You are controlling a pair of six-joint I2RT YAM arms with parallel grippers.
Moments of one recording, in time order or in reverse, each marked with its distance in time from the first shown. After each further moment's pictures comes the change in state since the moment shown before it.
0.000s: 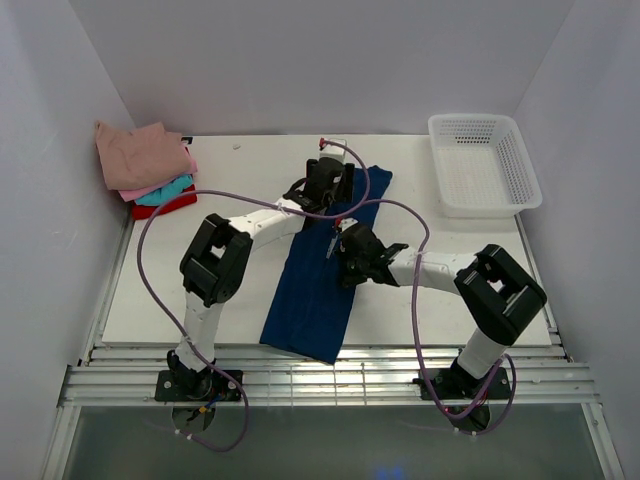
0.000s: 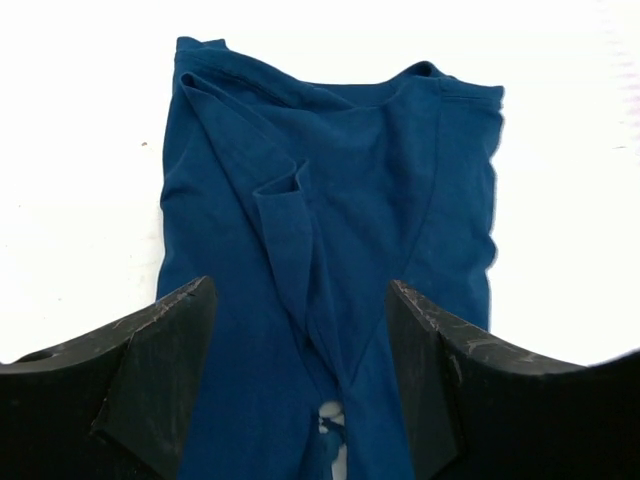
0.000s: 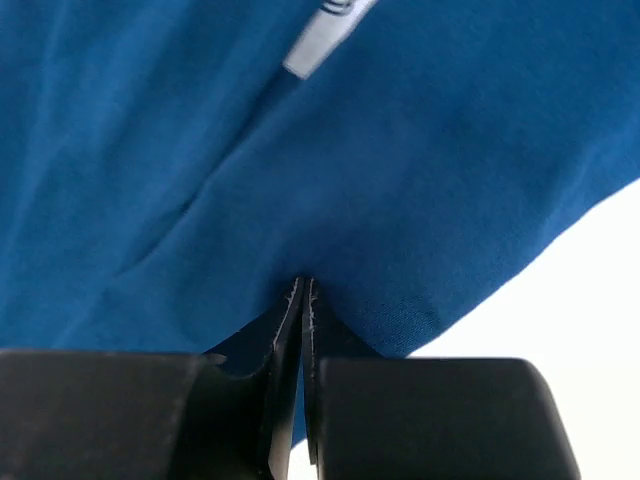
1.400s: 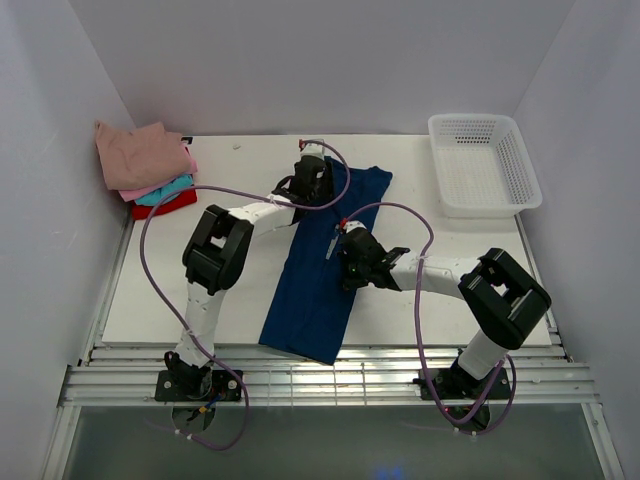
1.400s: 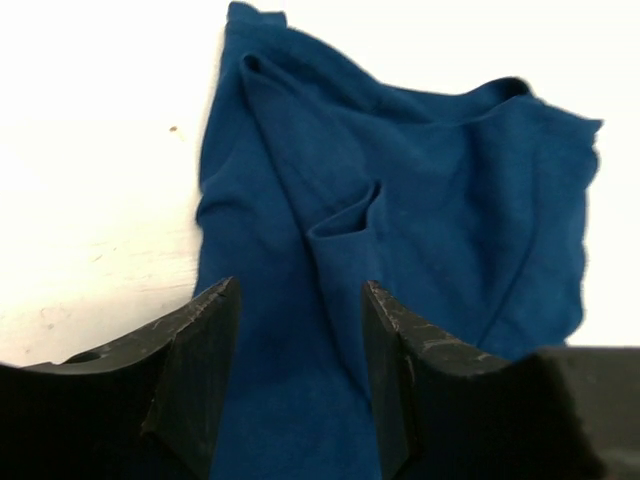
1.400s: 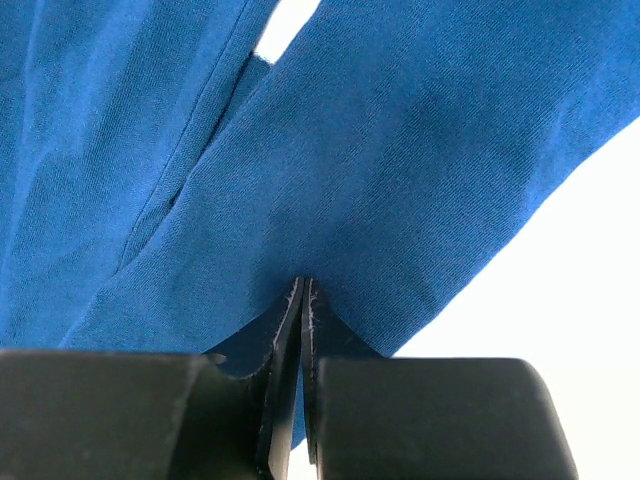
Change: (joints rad) left arm 0.117 0.125 0.027 0.045 0.103 -0.093; right arm 0.028 -0.027 -0.030 -0.001 0.069 0.099
